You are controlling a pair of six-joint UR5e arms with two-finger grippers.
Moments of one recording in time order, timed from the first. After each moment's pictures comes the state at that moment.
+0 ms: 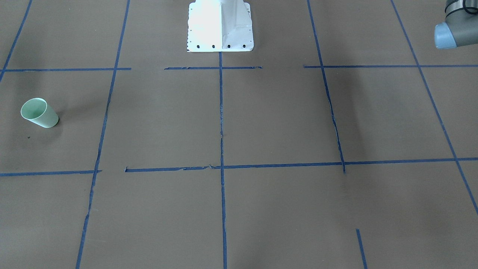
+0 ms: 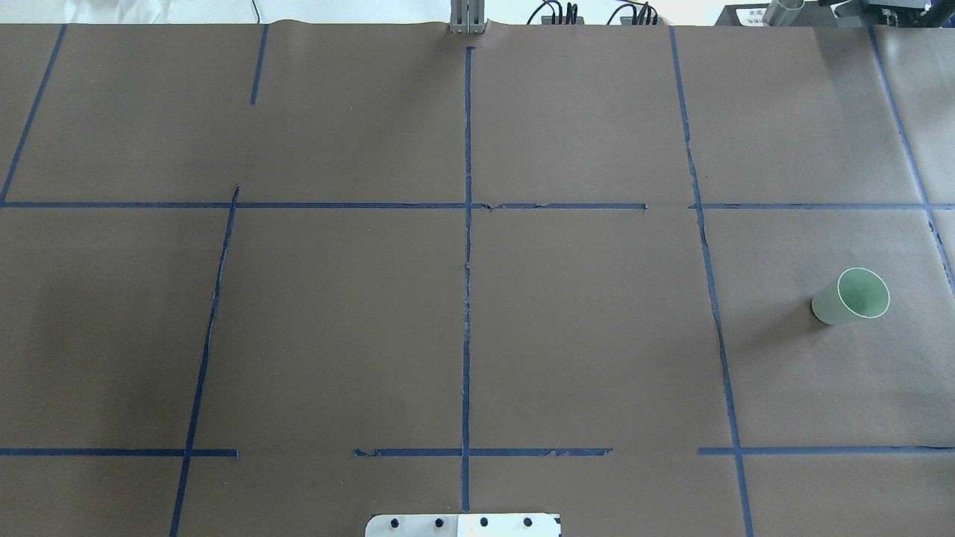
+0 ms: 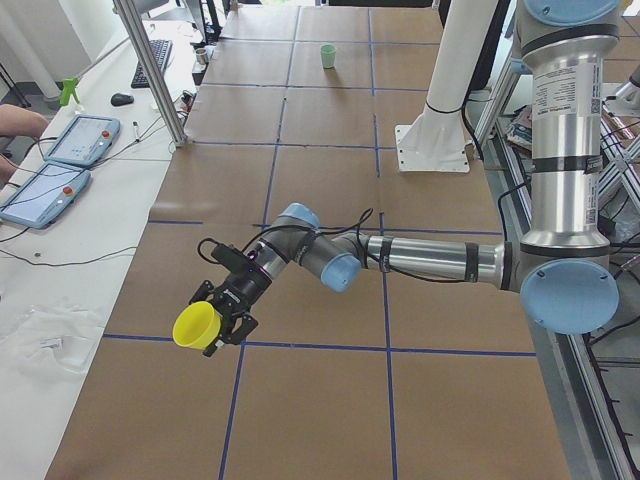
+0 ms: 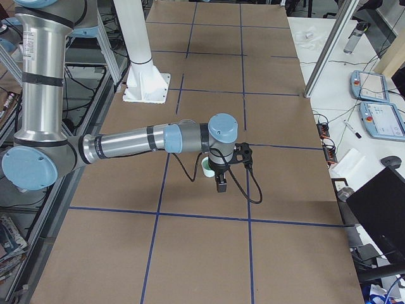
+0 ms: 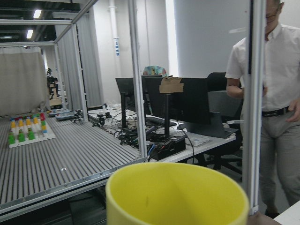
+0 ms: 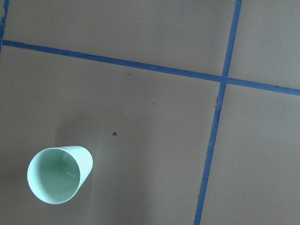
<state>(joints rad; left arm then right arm) -1.26 -1.53 -1.66 -2.16 -1.05 -1.25 1.49 -1.69 1.90 -1.68 2.38 -0.05</state>
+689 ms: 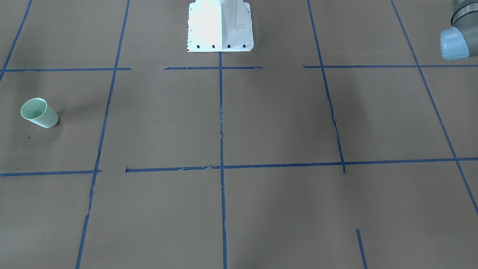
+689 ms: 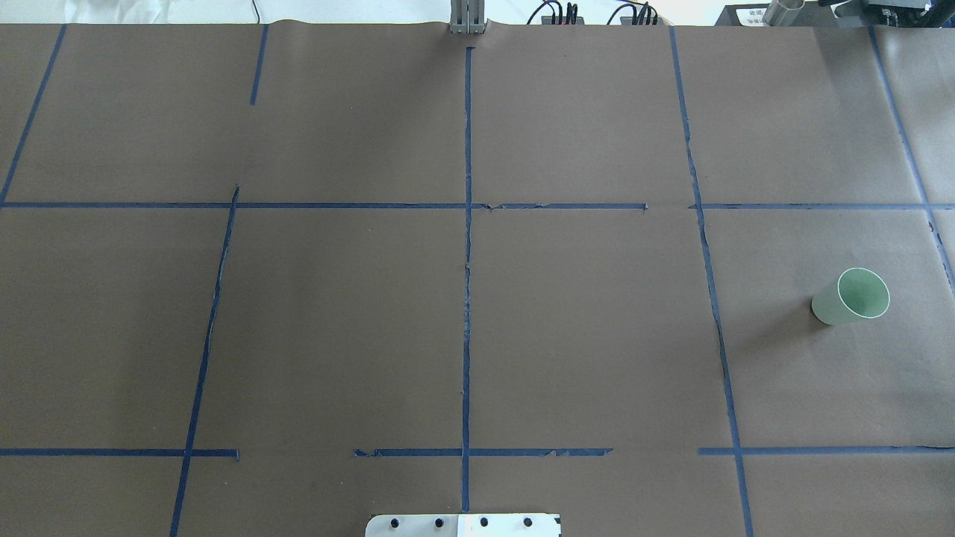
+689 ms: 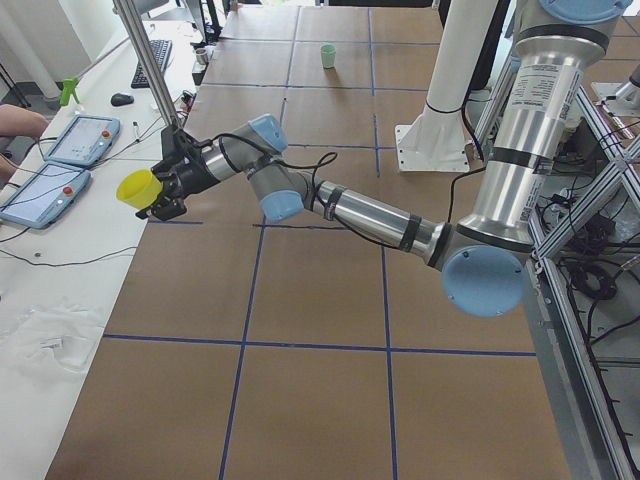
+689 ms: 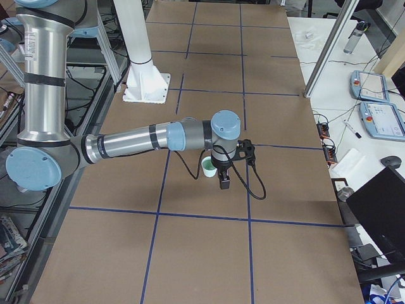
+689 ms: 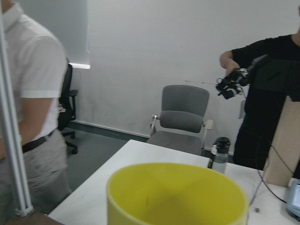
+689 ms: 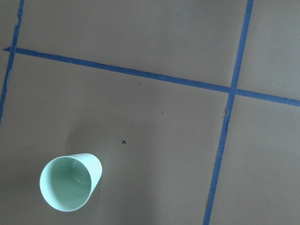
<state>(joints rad) -1.30 -1.85 -1.67 -2.34 -1.45 -0.98 1.49 -1.66 1.90 -1.68 2.40 -0.05</state>
